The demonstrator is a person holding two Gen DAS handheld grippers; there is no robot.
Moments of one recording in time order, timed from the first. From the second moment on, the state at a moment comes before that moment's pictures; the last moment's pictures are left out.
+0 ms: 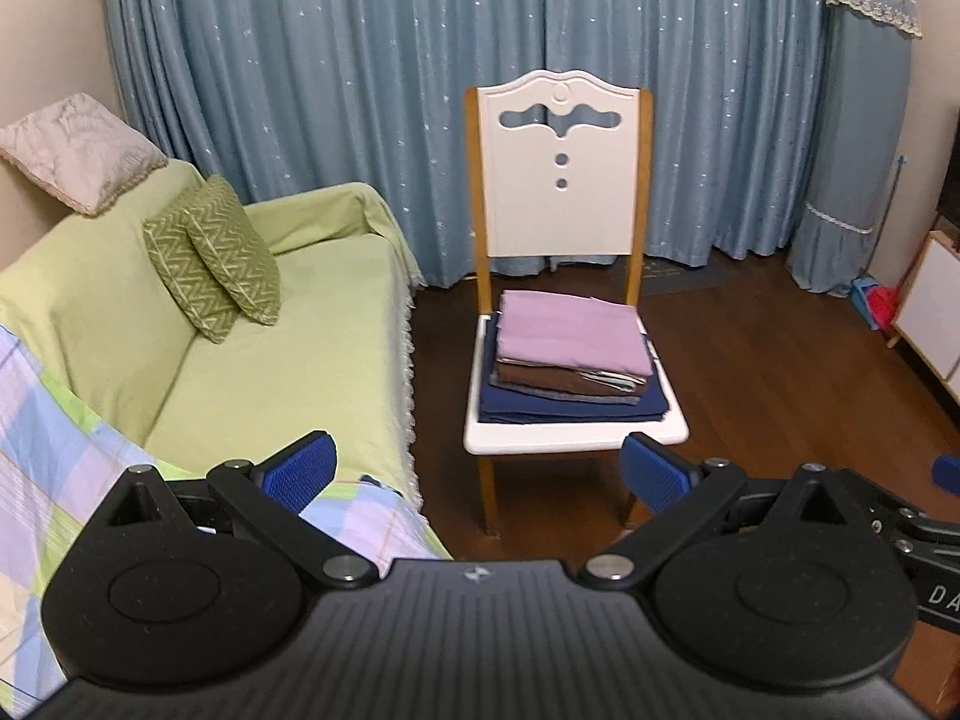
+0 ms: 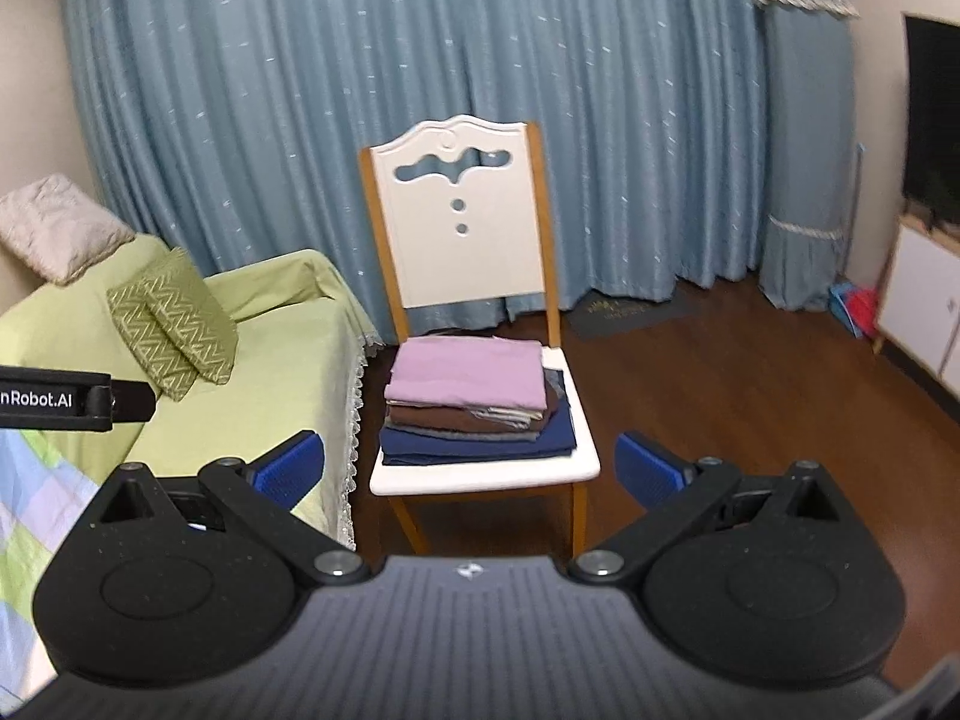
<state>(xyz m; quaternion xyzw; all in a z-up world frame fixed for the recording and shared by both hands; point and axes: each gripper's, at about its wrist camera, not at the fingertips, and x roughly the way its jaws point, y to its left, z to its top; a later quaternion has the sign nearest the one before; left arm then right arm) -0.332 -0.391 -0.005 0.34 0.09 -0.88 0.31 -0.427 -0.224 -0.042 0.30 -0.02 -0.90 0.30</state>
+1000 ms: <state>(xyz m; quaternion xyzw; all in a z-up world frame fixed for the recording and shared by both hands) -0.353 -0.394 -0.009 0.34 0.06 -0.88 0.34 -0.451 -0.225 -0.066 0.38 -0.07 -0.87 0.30</state>
